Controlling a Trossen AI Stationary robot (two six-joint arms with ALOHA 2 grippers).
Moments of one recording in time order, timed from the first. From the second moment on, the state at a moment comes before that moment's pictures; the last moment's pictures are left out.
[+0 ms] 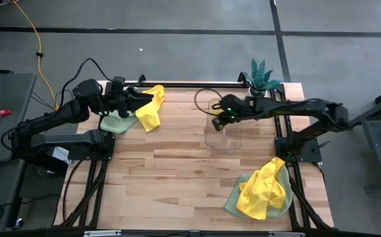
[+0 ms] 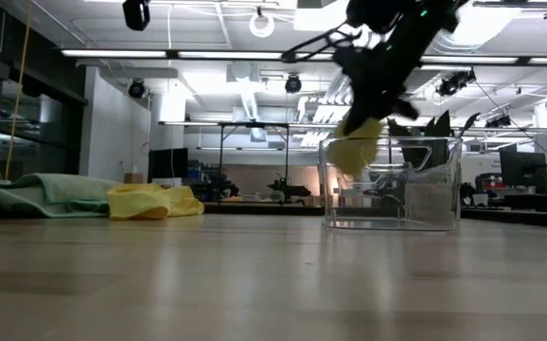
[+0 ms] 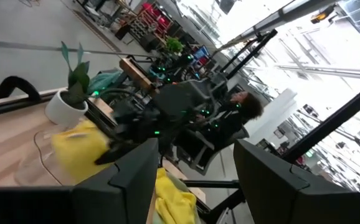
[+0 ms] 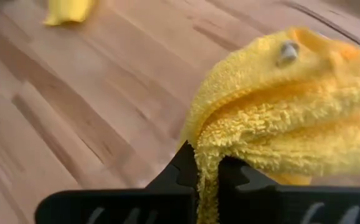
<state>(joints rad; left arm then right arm) 0.50 0.73 0.81 -0.04 0.25 -0.75 -0.25 1.43 1.03 -0.54 0.10 0.61</state>
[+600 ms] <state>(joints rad) 0.50 0.73 0.81 -0.04 0.20 -0.76 -0.35 1.45 0.75 -0.20 0.01 0.90</state>
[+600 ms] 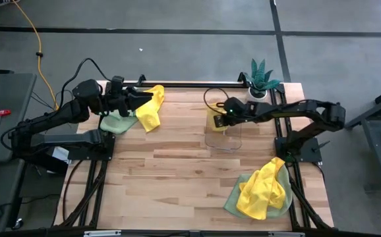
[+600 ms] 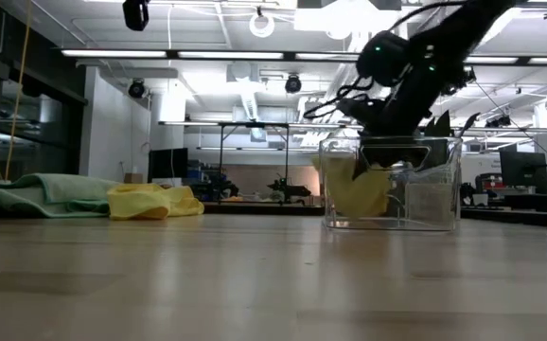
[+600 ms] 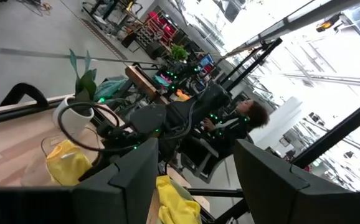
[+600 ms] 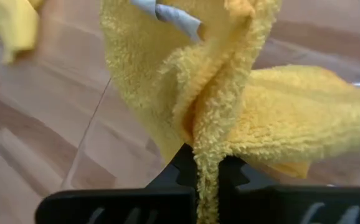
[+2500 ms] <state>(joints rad) 0.49 0.73 0.81 -0.02 0.20 -0.81 -0.35 1.31 0.74 -0.43 0.03 0.97</state>
